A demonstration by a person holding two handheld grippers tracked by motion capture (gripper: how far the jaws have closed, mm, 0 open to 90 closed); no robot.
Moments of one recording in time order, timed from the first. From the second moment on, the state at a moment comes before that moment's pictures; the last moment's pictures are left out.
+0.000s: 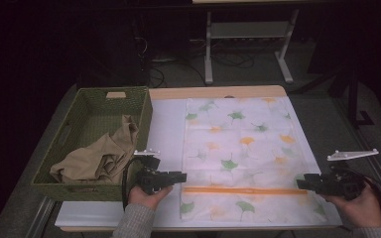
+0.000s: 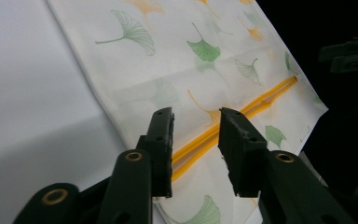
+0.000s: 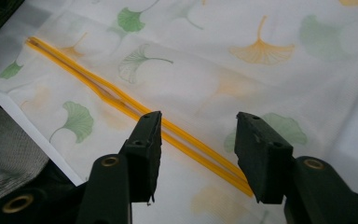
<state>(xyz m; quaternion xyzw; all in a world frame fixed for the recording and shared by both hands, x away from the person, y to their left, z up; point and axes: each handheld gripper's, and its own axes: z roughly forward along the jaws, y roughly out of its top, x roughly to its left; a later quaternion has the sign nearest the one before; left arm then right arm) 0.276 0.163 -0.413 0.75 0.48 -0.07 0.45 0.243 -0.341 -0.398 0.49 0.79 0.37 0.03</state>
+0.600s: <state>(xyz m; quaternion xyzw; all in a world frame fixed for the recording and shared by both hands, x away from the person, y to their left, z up) 0.274 0.168 -0.399 0.75 0.46 -0.10 0.46 0.251 -0.298 -0.396 0.43 0.82 0.38 0.03</state>
